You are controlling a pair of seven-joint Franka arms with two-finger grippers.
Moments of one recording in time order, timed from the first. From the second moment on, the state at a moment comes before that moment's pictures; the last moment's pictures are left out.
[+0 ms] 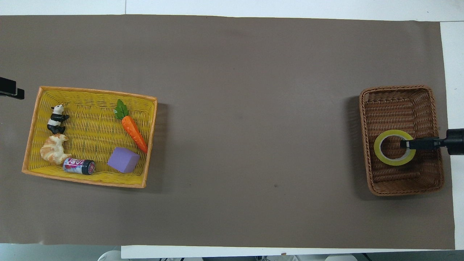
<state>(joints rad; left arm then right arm) 0.15 -0.01 -0.13 -1.62 -0.05 1.61 0.07 -0.50 0.23 -0.11 -2.09 0.64 1.76 -1.01</state>
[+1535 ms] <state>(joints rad) -0.09 -0.04 0.07 -1.67 -0.05 1.70 0.07 -0.06 0.03 -0.09 -1.55 -0.01 1.39 -0.18</state>
